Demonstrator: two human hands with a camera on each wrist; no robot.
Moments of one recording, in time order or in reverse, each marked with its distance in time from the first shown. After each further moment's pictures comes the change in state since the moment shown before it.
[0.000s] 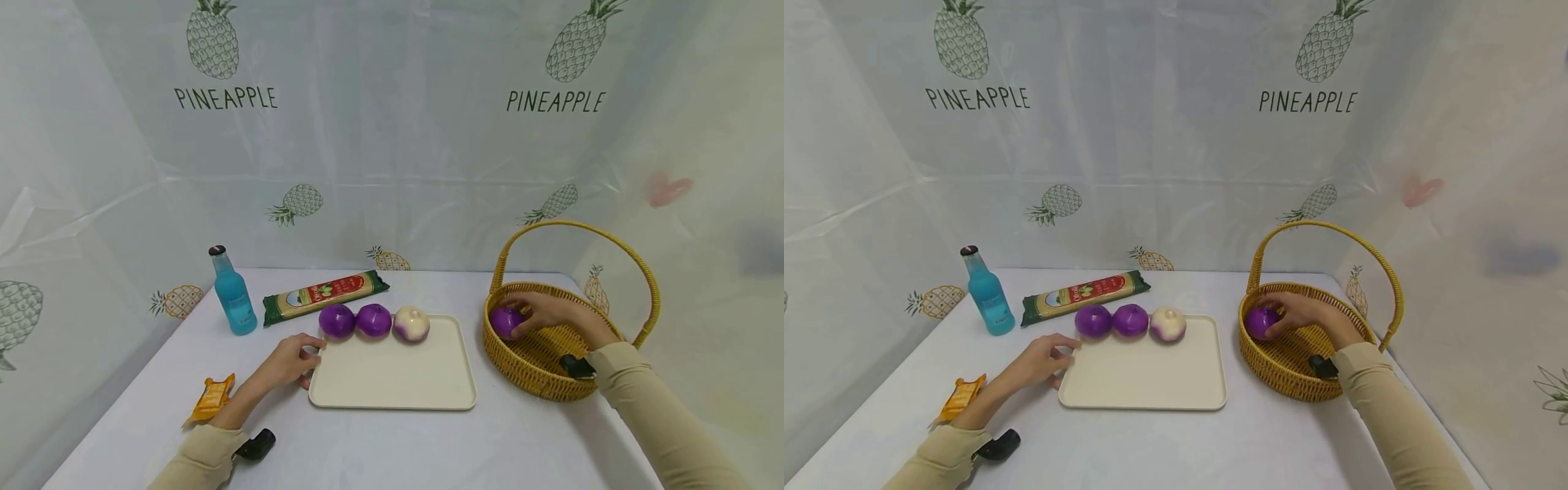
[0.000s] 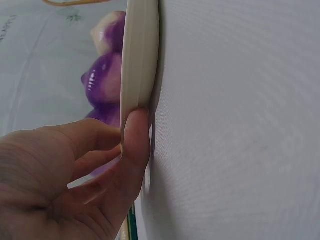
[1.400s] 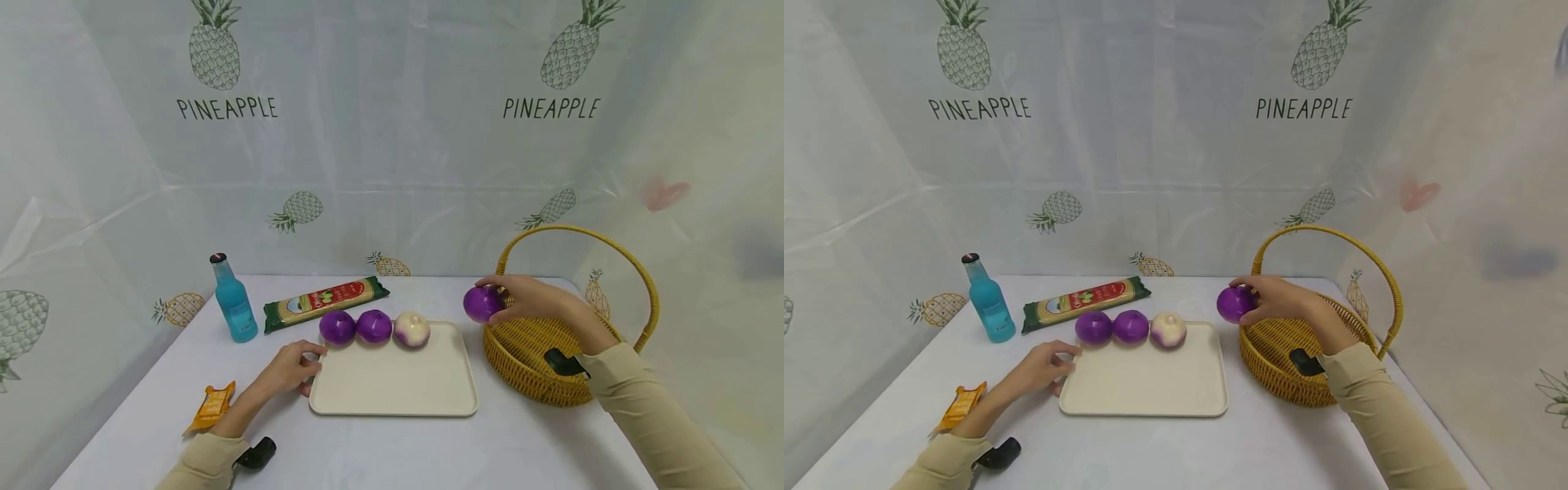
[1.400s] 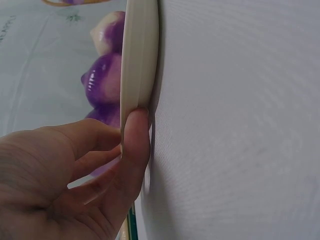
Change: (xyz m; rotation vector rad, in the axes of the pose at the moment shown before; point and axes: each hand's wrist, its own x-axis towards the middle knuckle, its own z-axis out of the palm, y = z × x) left_hand -0.003 0.001 0.004 -0.043 0.016 -0.015; right_hand -0.006 -0.090 -0.018 -0.150 0.137 -0.096
